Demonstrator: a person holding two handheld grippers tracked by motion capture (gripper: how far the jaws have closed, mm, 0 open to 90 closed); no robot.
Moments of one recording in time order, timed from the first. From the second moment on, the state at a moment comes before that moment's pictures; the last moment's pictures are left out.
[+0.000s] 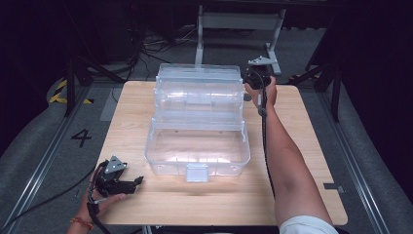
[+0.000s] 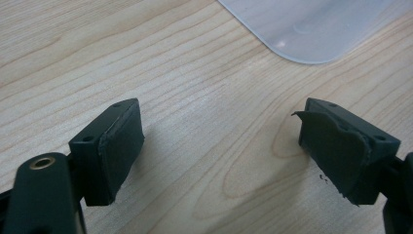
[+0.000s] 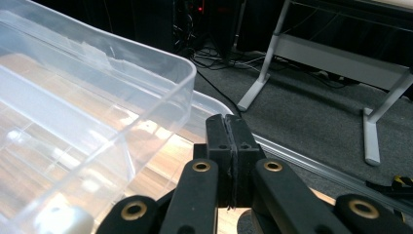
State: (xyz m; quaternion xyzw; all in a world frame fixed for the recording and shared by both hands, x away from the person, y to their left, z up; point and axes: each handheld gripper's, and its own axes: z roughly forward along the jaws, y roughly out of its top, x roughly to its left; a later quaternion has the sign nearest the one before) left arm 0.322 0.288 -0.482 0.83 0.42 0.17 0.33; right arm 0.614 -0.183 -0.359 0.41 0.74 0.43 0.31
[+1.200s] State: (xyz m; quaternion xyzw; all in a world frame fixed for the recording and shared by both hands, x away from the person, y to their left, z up) left arm 0.321 0.288 -0.482 0.83 0.42 0.17 0.33; right arm 0.558 -0.205 -0.347 0.36 0.76 0.43 0.32
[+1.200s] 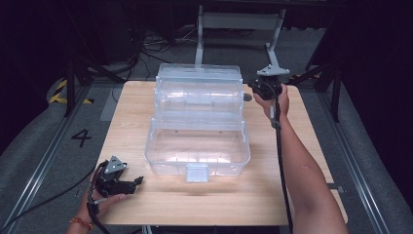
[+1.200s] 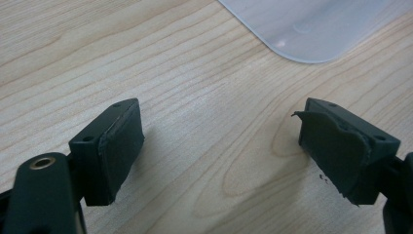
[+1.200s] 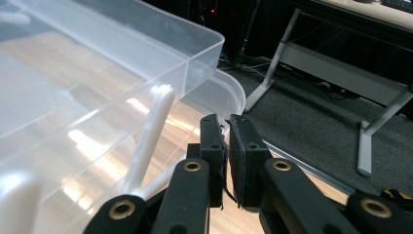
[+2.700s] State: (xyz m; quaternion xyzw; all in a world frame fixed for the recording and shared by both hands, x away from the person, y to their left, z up) left arm 0.322 0.288 -0.481 0.83 0.43 0.17 0.33; right arm 0.439 -0.258 -0.365 0.30 0.80 0.42 0.31
